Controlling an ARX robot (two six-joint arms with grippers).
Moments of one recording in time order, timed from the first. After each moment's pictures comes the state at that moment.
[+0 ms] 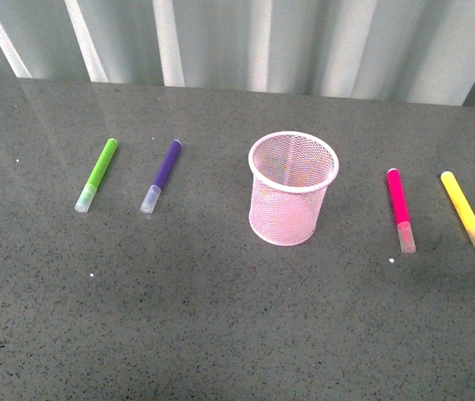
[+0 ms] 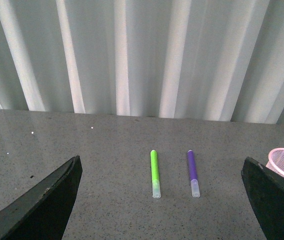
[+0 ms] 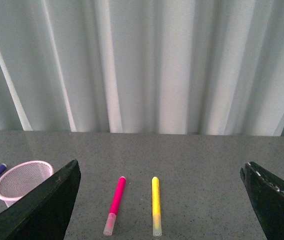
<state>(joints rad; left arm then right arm) 0.00 0.00 0.02 0.00 0.00 0.00 0.00 0.00 0.02 0.00 0.00 0.00</state>
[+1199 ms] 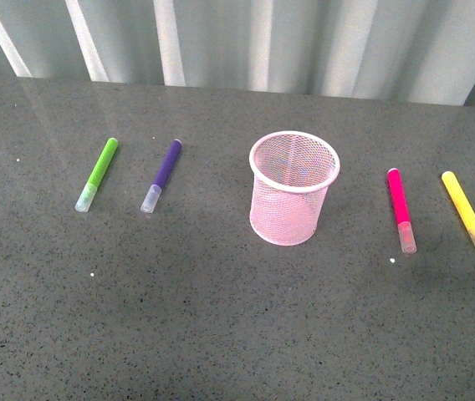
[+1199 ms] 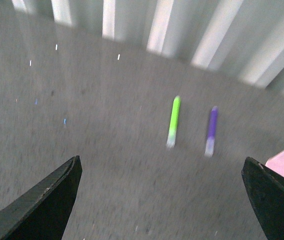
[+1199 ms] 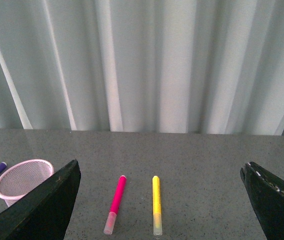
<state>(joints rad) -0.04 0.32 0.25 -0.18 -0.16 -0.22 0.00 0.00 0.02 0.00 0.00 0.00</state>
